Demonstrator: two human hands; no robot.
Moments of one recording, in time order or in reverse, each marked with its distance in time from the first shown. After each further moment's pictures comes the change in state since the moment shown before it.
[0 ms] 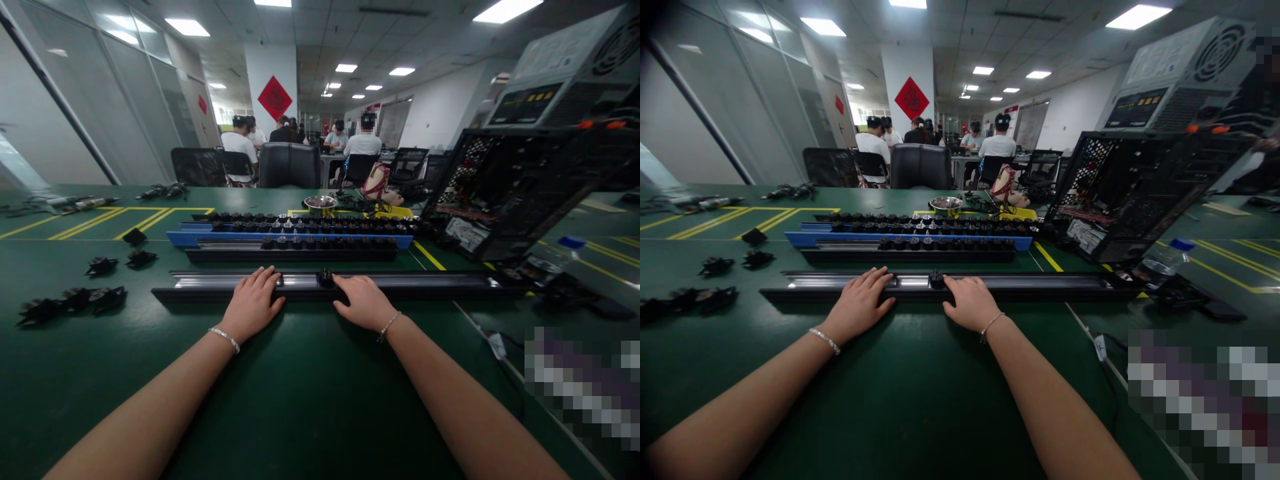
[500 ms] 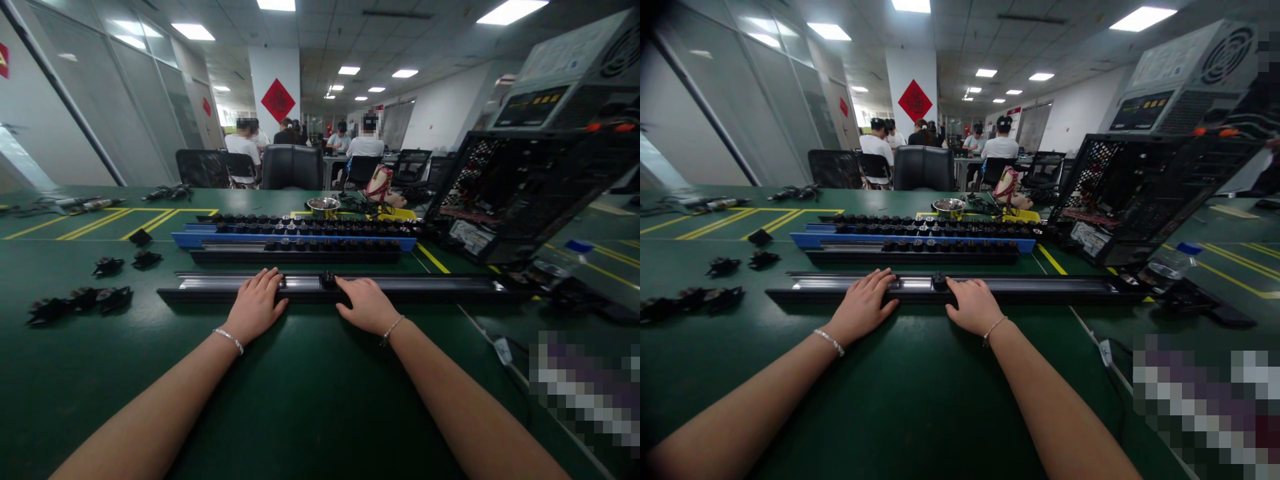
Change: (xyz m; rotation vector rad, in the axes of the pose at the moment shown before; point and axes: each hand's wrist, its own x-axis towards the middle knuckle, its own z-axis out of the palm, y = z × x) left_hand -0.001 0.001 -0.001 -0.008 0.015 -0.005; right_hand 0.000 -0.004 -0.001 -0.004 -0.018 0.020
